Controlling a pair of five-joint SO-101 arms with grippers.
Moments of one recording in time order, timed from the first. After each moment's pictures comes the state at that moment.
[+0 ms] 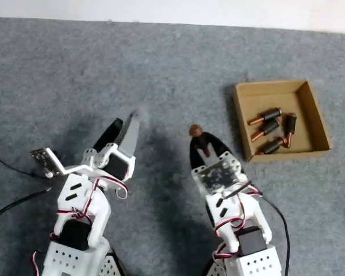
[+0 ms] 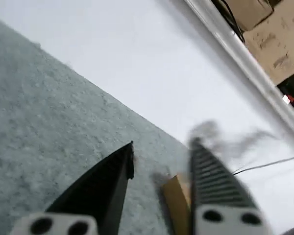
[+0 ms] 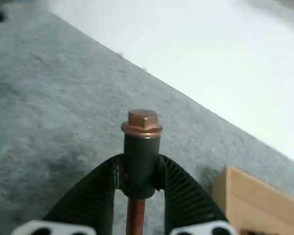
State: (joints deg) left arm 9.5 -103.7 96.0 17.5 46.7; right arm -19.7 -104.4 95.9 24.5 23.2
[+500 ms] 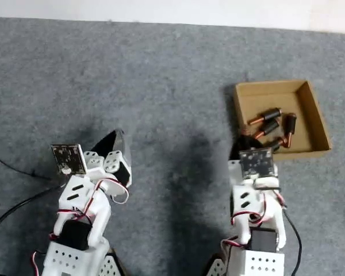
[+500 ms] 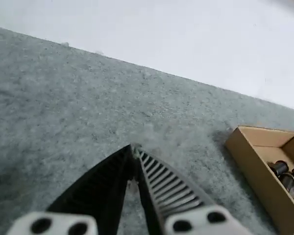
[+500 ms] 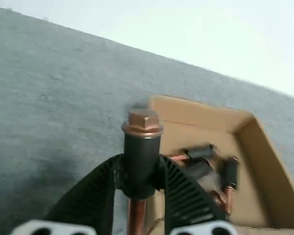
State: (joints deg) left arm 9.1 -103.7 96.0 28.4 25.5; right arm 1.6 -104.4 95.9 30.6 18.9
